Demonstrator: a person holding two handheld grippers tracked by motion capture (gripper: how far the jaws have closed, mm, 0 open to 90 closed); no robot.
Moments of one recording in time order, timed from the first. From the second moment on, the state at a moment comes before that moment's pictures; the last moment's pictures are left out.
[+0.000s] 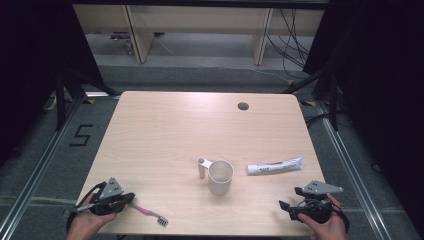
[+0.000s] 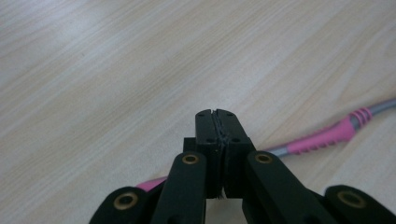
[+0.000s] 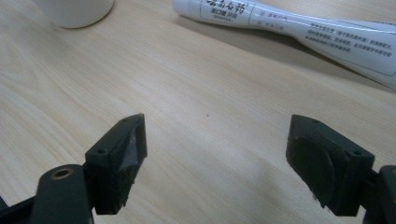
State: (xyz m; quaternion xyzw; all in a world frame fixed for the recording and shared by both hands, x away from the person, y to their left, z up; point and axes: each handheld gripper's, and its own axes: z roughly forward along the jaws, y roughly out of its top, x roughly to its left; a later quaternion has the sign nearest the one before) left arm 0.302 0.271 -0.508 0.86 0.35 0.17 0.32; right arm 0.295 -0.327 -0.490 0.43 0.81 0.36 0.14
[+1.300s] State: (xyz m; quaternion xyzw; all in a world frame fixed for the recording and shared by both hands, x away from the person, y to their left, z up) left arm 0.297 0.226 -0.476 0.96 0.25 0.08 0.14; right arm 0.295 -0.325 -0.490 0.43 0.82 0.36 0.14
